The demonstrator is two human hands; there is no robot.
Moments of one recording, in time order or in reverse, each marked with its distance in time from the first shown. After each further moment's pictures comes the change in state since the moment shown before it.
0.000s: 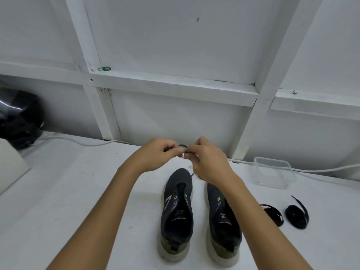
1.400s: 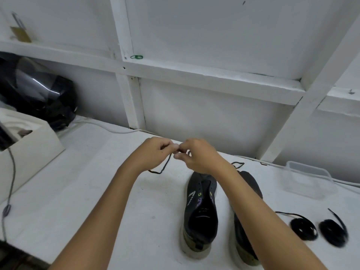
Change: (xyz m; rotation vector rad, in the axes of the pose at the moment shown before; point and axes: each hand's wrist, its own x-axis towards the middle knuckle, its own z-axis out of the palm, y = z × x) left_hand -0.034 -0.058 -0.032 0.014 0.151 -0.187; right_hand 0.055 -0.048 0.056 0.115 -0.314 -0.186
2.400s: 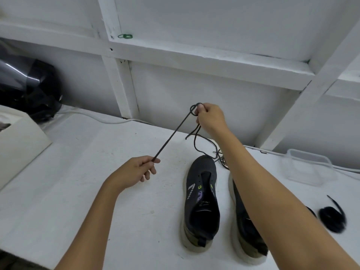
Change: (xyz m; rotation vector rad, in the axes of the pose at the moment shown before) left_hand -0.015 -0.101 0.032 -0.374 -0.171 -0.275; right_hand 0.067 0.038 -0.020 0.531 0.402 0.459
